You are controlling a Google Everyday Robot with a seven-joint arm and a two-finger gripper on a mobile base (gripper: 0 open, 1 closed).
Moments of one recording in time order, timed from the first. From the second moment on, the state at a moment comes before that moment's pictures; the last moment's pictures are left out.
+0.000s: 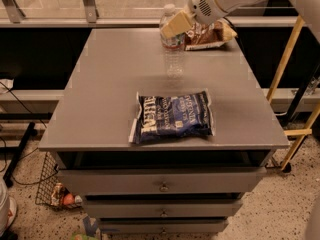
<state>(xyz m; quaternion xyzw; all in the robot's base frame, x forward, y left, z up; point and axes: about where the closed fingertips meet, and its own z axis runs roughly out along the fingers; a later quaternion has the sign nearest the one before) 0.693 -0.050 0.983 -0.45 0.78 0.17 0.40</state>
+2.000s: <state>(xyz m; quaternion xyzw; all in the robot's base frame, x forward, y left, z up) 0.619 -0.081 0.944 -0.35 0.81 0.17 0.44</state>
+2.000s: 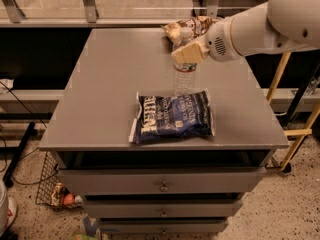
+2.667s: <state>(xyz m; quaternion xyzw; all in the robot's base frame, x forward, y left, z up) 0.619 -0.081 0.947 -0.35 0.81 0.17 0.44</state>
